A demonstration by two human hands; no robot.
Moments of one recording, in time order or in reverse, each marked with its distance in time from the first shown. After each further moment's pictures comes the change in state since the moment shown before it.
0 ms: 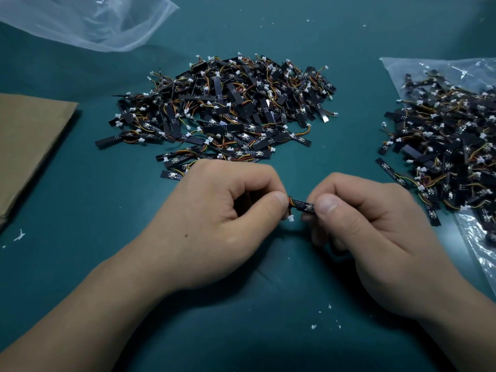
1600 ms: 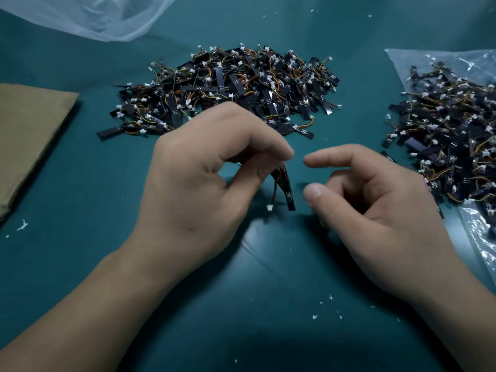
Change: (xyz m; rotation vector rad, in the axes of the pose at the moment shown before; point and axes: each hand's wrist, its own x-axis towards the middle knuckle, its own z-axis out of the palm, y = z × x) left_hand 0.004 -0.015 0.003 0.176 0.395 0.220; right_hand 0.001 0.005 0.005 0.047 0.112 0.078
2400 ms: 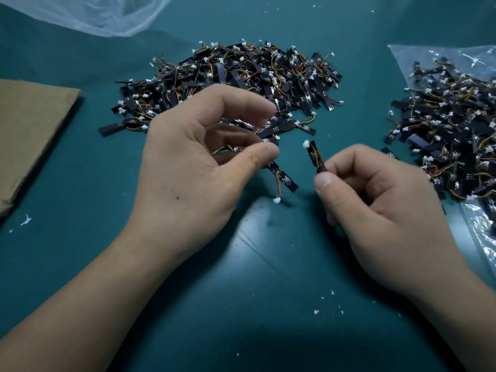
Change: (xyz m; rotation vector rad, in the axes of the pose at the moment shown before) left_hand 0.009 0.002 0.000 -0.381 0.038 -0.240; right_hand 0.001 -0.001 0.001 -0.098 0.053 0.006
